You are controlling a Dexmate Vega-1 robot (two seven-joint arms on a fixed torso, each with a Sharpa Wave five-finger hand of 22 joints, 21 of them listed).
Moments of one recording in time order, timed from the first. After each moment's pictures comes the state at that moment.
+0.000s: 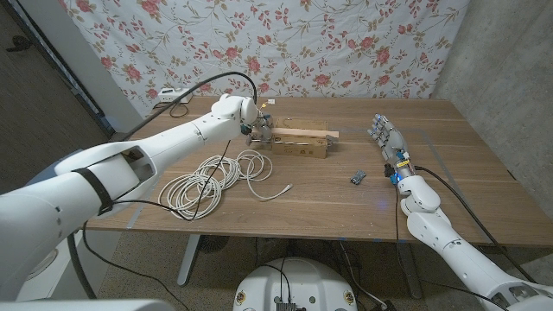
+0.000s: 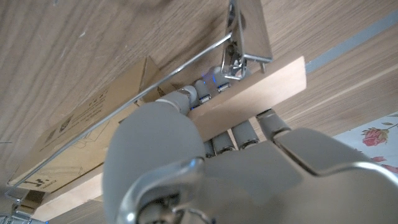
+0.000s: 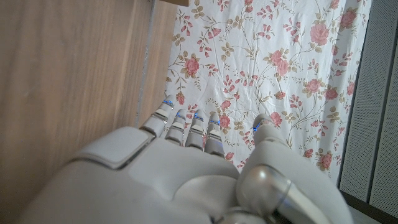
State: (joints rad) left arm 0.13 0.51 1.10 -1.34 0.60 0.43 -0.61; left_hand 1.05 0.18 0.59 0.05 0.23 0.66 -0.02 0.27 0.22 0.78 -0.11 0.44 0.30 0.87 -0.10 0.46 0.28 0.40 0.01 1.04 0.22; right arm -0.95 -0.46 -0.29 -1.20 0.71 0.57 0.10; right_hand 0.27 0.11 0.30 -0.12 0.17 0.23 -0.02 0.19 0.18 0.20 0.03 0.20 0.19 0.09 0.08 0.22 0.20 0.19 0.09 0.22 0.18
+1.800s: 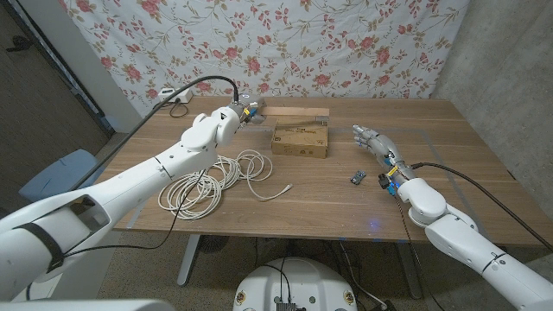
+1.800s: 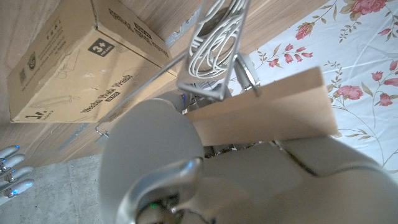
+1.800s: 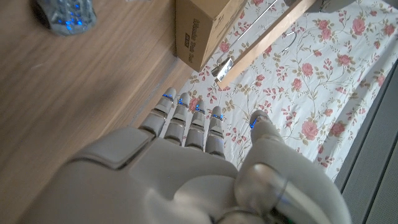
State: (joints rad) left arm 0.47 0.73 0.84 -1.77 0.80 0.43 -0.18; left_hand 1.05 0.13 0.51 0.14 0.44 0.79 -0.02 0.45 0.63 0.92 -0.13 0.95 1.05 1.13 -0.18 0.99 0.98 0.47 0.00 1.49 0.26; right arm -1.18 -0.75 -0.32 -1.77 0.34 0.20 -0.21; right_hand 0.32 0.13 0.33 -0.15 0.18 0.32 0.01 0.20 0.18 0.32 0.06 0.23 0.20 0.26 0.06 0.29 0.23 0.27 0.13 0.23 0.18
